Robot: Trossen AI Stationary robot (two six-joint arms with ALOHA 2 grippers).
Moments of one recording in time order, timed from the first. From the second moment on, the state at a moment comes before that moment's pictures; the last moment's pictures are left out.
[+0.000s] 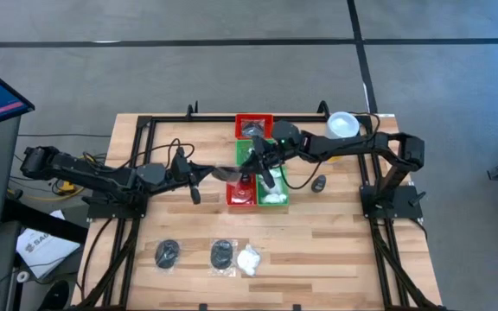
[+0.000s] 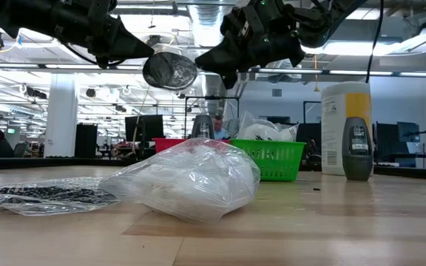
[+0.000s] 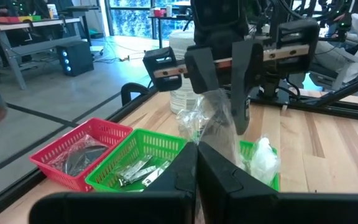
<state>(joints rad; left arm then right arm) -0.10 0.90 0.38 0.37 -0.52 -0.08 -0.26 1.71 1.08 0.28 -0.53 0.04</state>
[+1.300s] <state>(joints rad) -0.10 0.90 0.38 0.37 -0.60 -0.04 -0.42 1.71 1.08 0.19 -0.49 0.02</state>
